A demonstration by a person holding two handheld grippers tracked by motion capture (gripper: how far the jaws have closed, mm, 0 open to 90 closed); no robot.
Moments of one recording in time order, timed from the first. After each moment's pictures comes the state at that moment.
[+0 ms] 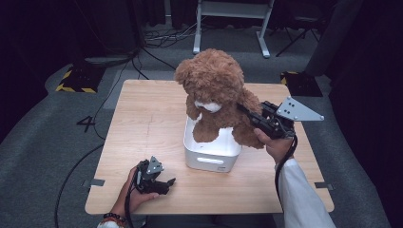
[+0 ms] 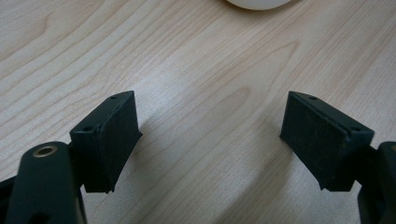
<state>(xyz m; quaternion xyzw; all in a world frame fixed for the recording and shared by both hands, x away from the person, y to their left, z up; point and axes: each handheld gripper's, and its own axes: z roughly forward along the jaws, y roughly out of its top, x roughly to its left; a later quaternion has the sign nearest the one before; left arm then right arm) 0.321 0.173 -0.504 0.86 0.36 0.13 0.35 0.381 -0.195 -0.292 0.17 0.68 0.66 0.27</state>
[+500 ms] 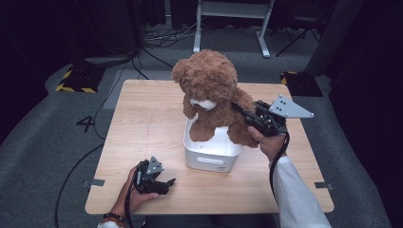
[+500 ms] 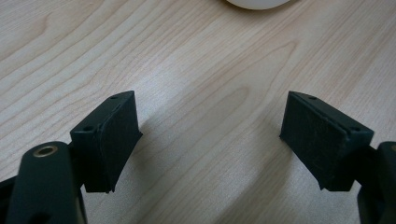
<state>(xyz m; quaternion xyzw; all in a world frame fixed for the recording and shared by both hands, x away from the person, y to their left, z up) 0.320 0.173 -0.504 0.86 0.36 0.14 0.35 0.396 -0.184 -0.305 0.18 0.68 0.66 0.26</state>
